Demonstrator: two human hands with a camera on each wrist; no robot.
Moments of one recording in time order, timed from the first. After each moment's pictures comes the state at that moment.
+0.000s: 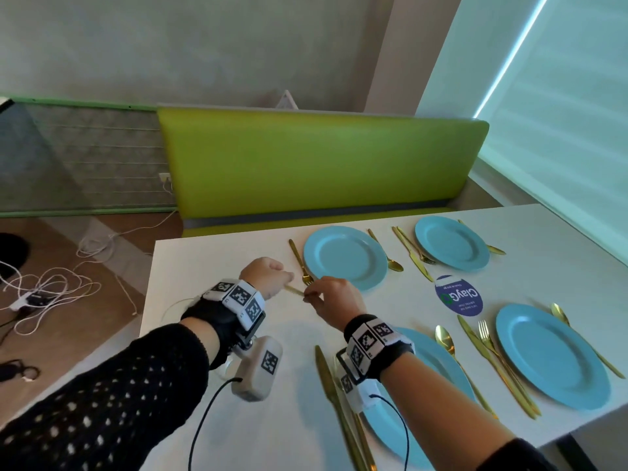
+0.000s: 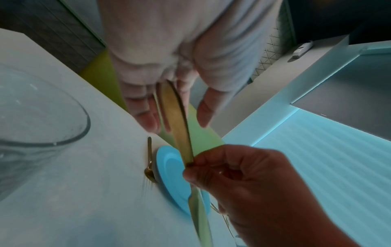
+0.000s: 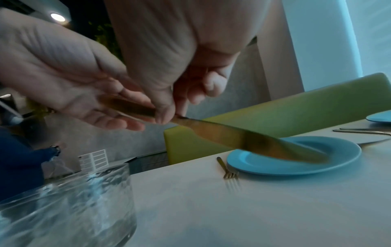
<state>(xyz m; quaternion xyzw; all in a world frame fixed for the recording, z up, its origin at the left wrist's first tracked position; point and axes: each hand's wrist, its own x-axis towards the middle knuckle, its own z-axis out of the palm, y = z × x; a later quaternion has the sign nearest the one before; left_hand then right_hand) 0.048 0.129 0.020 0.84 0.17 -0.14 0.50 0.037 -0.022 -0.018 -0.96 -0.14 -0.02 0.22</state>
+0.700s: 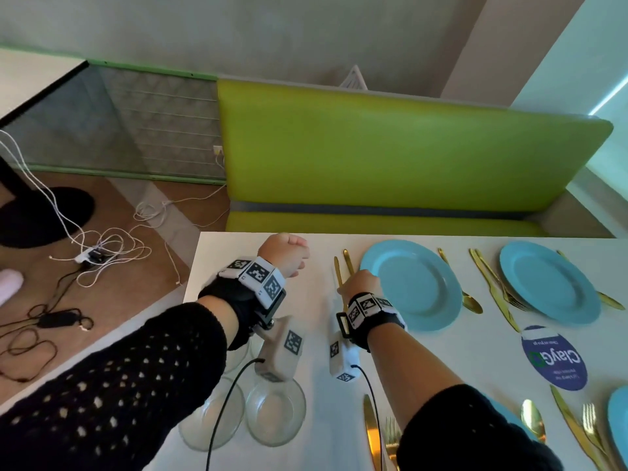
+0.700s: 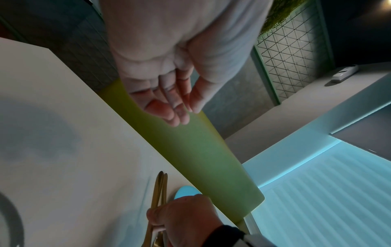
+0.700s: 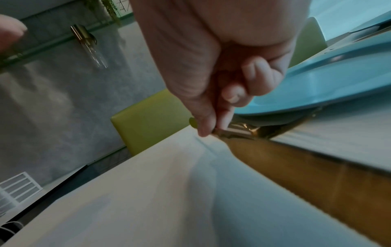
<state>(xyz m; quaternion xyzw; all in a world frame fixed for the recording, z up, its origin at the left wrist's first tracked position) 0.136 0.188 0.013 0.74 0.24 -0.10 0.63 0.186 0.045 -0.088 -0.96 0.16 0.17 0.18</state>
